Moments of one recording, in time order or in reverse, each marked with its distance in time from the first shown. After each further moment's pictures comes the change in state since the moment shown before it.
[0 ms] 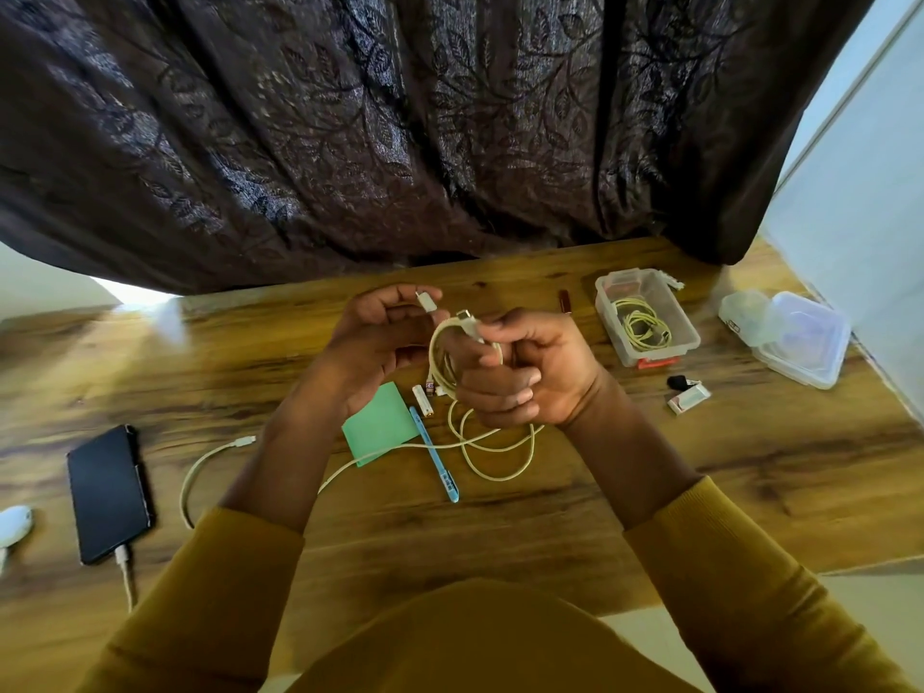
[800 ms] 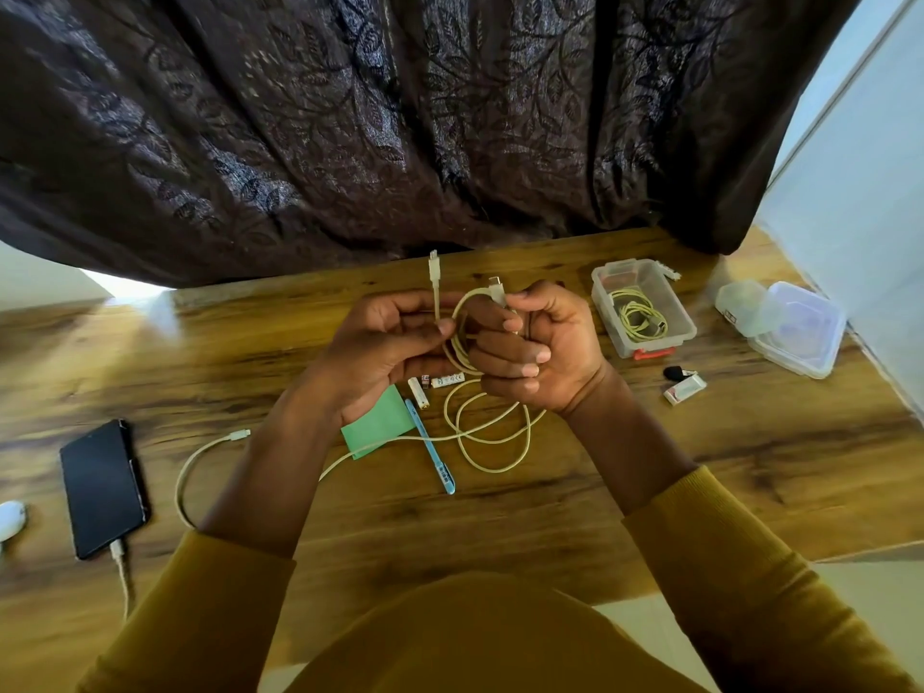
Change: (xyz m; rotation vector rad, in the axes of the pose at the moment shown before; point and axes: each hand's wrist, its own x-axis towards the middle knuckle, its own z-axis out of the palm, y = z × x) left_hand -0.016 0.004 0.012 0.086 -0.105 -0.052; right_hand -0.009 0.000 -0.026 0.088 0.096 -0.151
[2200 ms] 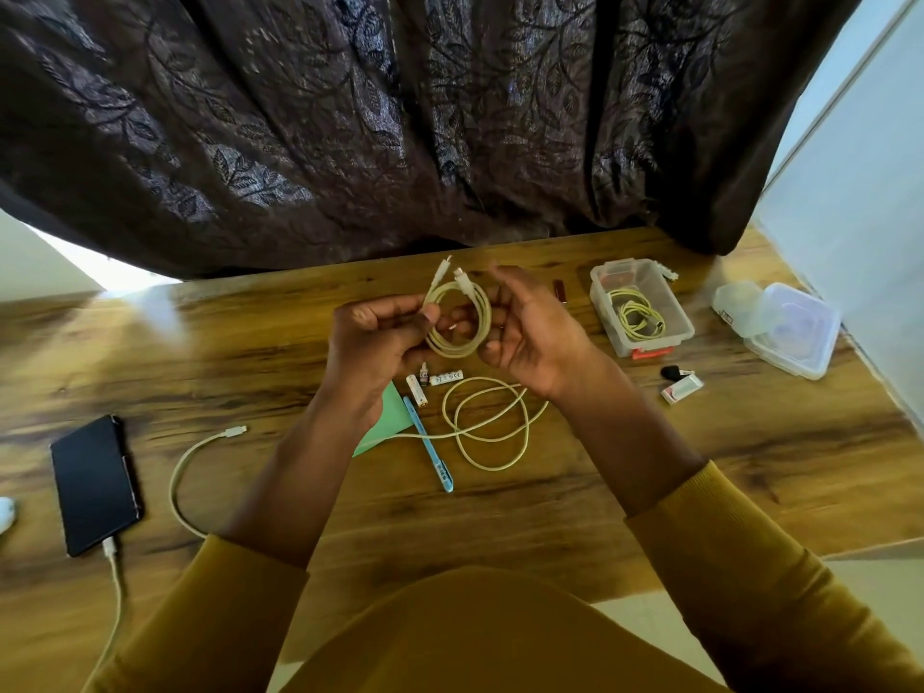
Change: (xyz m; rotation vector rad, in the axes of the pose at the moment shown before) left_hand 0.001 -0.012 0.016 0.013 0.458 0.055; right_hand 0.016 -0.003 0.006 -0.301 0.860 -0.152
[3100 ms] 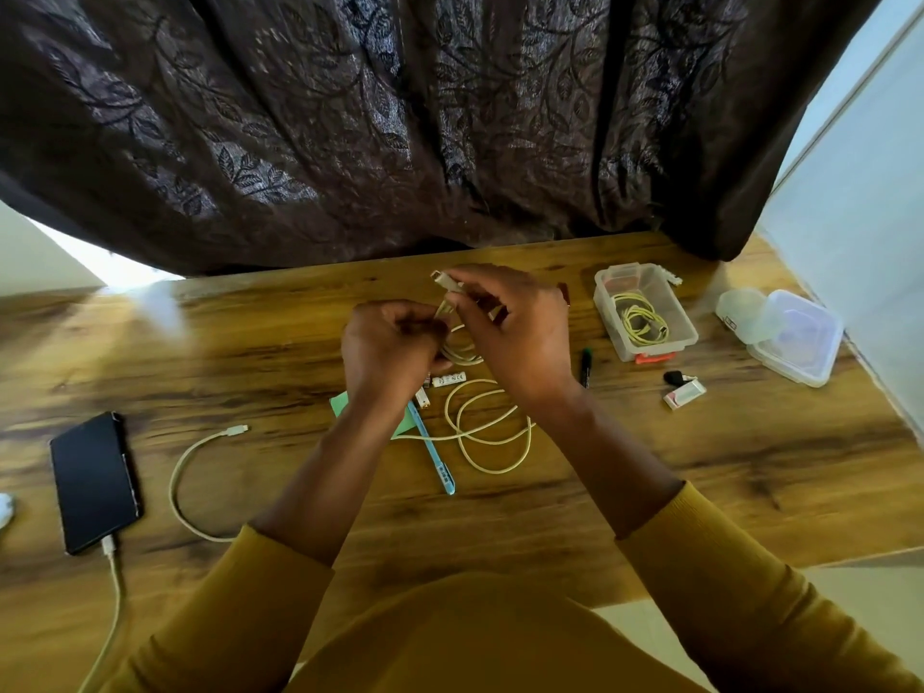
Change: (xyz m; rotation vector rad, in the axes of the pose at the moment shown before) left_hand 0.000 -0.007 0.013 0.229 0.151 0.055; right_hand 0.004 0.021 0.010 -1.100 0.342 -1.135
